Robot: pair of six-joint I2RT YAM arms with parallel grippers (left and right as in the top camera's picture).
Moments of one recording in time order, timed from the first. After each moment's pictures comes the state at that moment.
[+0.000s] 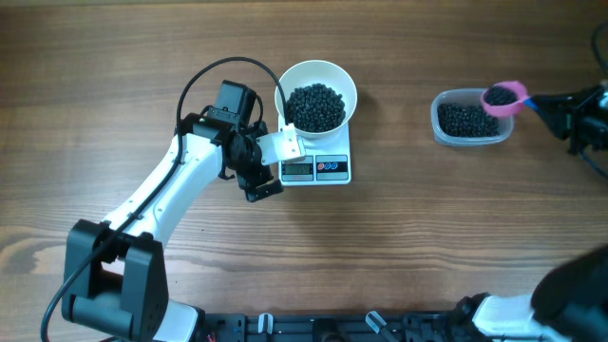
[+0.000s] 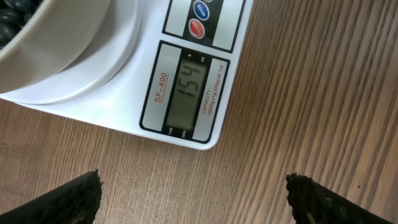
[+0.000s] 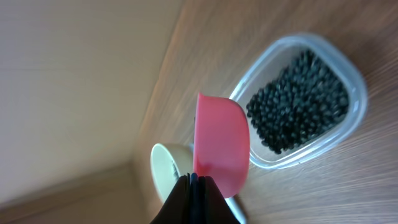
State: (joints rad) left arm -0.31 1.65 1.12 -0.79 0.34 0.99; right arm -0.65 1.59 1.38 -0.88 -0.86 0.47
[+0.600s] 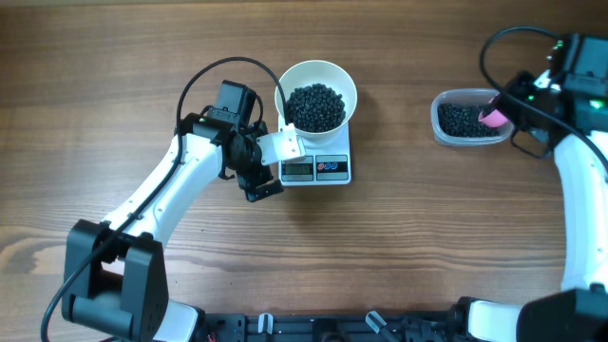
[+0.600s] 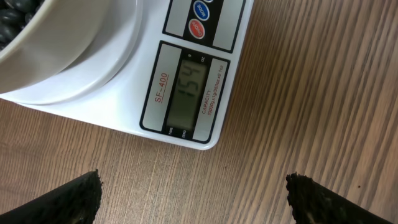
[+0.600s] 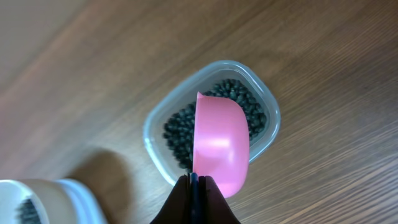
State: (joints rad) left arm -0.31 1.65 1.12 -0.79 0.34 0.99; right arm -0.18 1.50 1.38 -0.88 0.00 0.48
